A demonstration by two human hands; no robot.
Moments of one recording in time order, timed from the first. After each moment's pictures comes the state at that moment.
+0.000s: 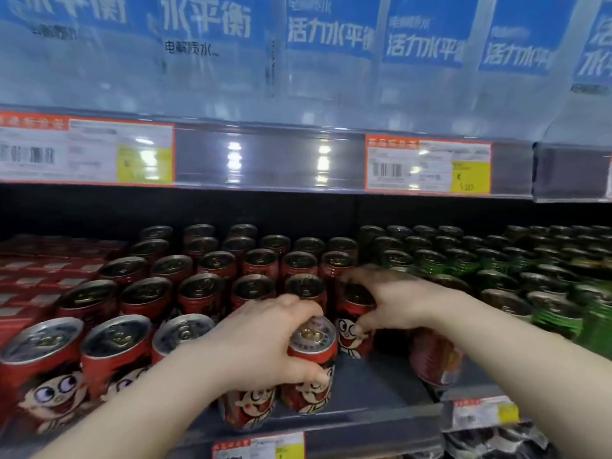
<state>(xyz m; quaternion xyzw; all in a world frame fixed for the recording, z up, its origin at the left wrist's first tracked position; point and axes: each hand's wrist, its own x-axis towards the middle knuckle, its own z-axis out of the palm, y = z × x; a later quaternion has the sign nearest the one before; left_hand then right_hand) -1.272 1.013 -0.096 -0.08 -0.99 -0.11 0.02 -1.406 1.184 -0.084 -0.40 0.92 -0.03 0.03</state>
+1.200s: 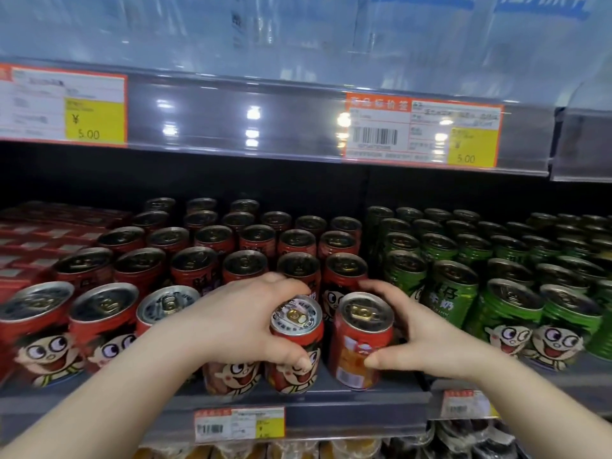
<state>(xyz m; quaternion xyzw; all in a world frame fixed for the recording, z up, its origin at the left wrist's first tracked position) -1.274 1.012 -0.101 -0.03 -0.99 -0.13 0.00 -1.391 1.236 -0.136 -0.40 0.79 -0.41 0.22</state>
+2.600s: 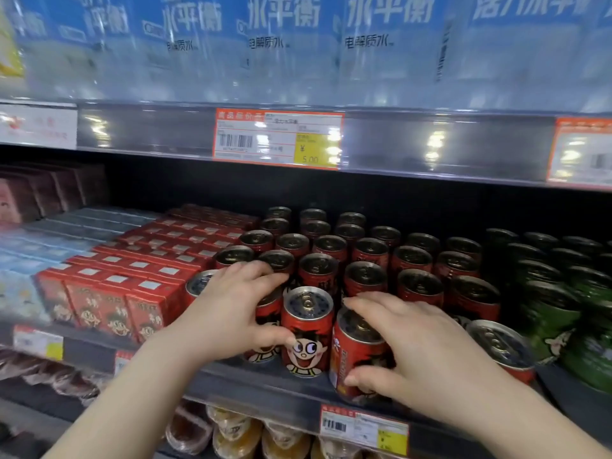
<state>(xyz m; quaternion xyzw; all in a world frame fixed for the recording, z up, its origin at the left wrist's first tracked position) -1.180 0.901 -0.116 0.14 -0.98 -0.04 0.14 -1.290 1.122 -0.092 -0.54 0.83 -0.07 -0.04</state>
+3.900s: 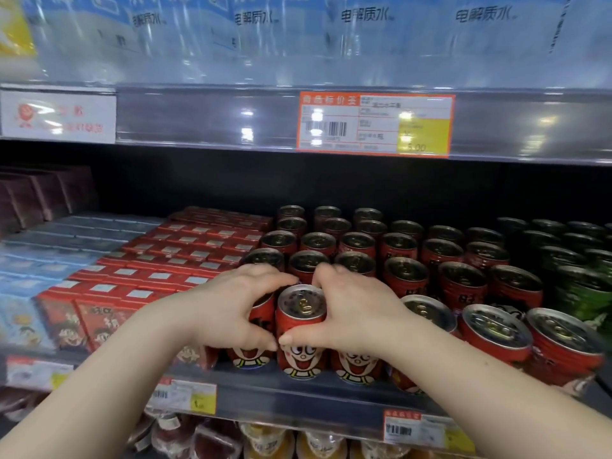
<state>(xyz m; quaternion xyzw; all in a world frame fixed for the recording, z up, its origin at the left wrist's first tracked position) -1.161 0.832 -0.100 0.02 -1.00 -0.09 0.01 -1.257 0.990 -0.097 -0.49 0.87 -0.10 0.00</state>
